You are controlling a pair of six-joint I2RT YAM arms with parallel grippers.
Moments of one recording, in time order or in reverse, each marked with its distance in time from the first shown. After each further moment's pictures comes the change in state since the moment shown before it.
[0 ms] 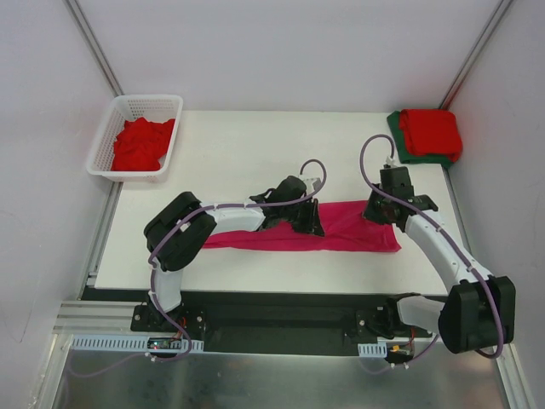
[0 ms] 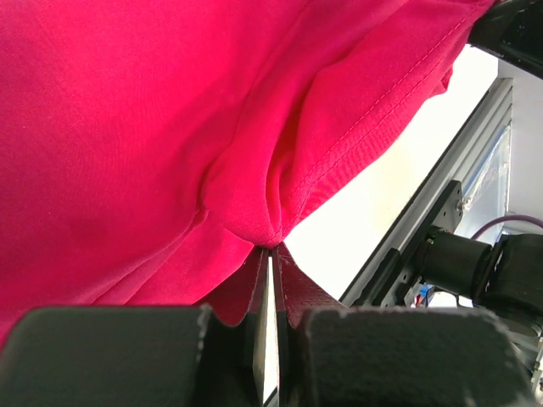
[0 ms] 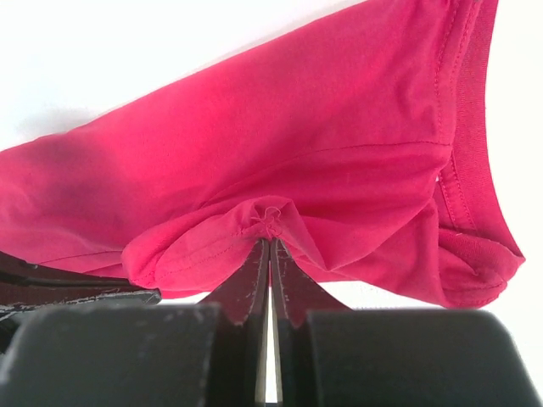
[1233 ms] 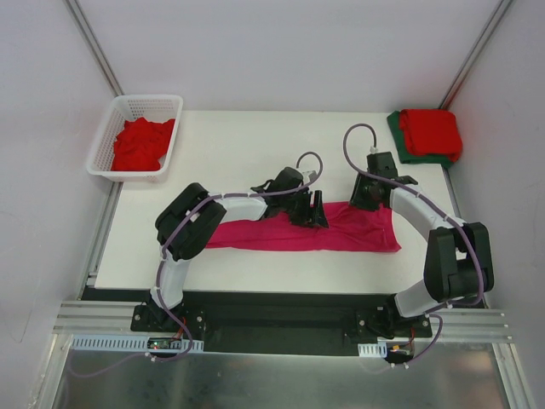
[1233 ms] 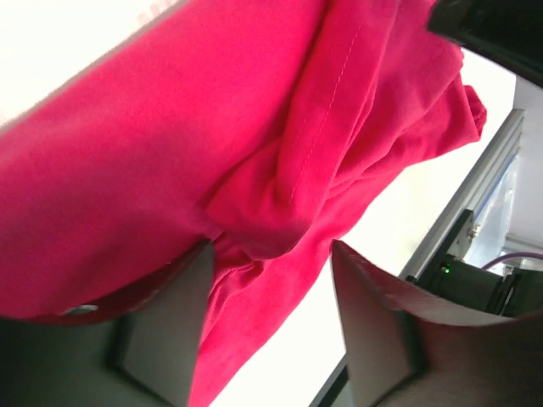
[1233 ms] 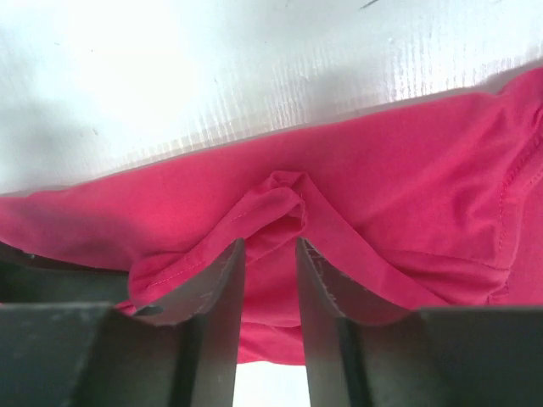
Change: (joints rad) left arm 0.080 0.122 0.090 -0.015 0.045 0.016; right arm 0.000 0.321 0.131 0.134 -0.045 -0.049
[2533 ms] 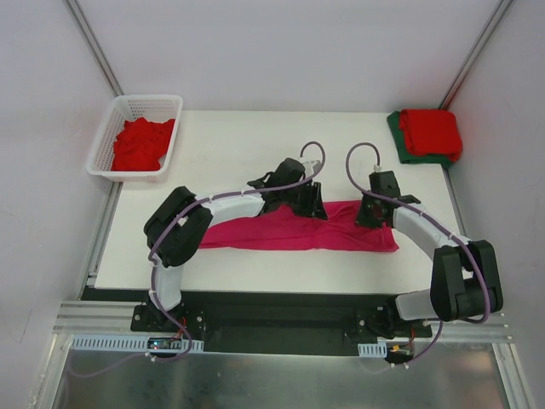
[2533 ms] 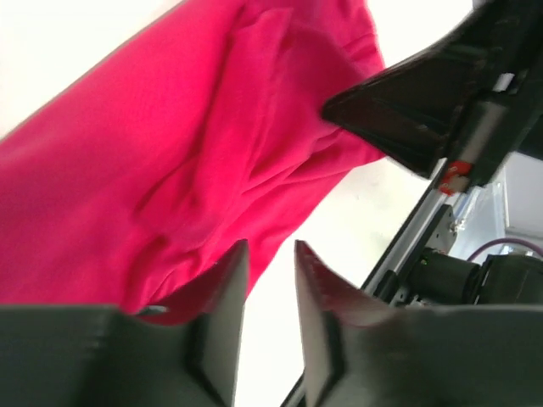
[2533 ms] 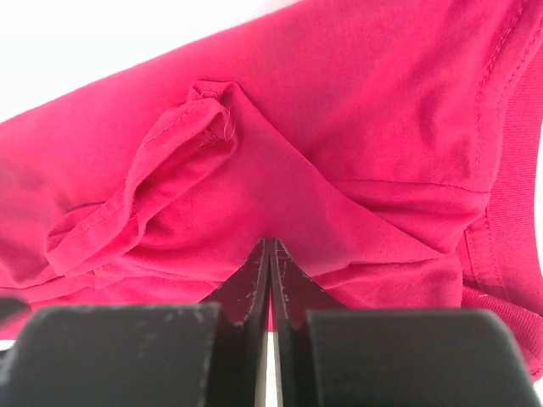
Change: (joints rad) left arm -0.006 -0.108 0.031 -0.078 -0.023 0.056; right arm 0.007 -0.126 -0.199 0.034 0.019 0.019
